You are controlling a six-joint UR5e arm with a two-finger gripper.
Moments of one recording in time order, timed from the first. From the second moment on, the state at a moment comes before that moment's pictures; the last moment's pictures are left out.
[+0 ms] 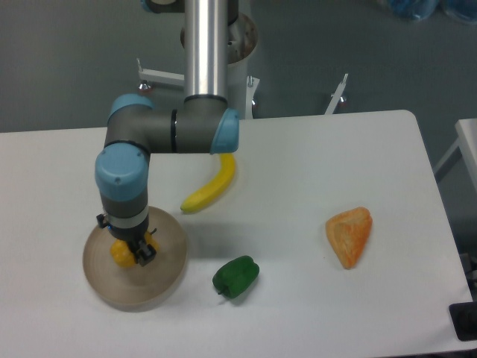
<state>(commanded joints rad) 1.82 -2.21 -1.30 -1.15 1.44 0.87</state>
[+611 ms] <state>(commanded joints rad) 1.86 -2.13 -1.28 -1.16 1.46 0.86</state>
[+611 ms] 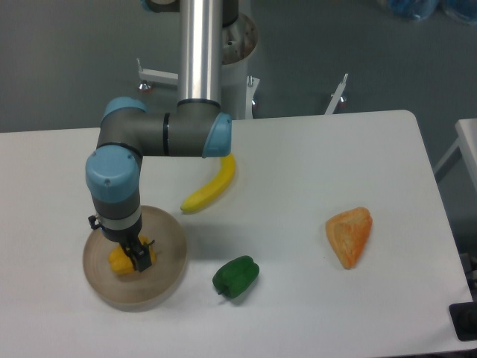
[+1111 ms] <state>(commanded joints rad) 2.06 -1.99 -1.31 -1.23 1.49 1.00</state>
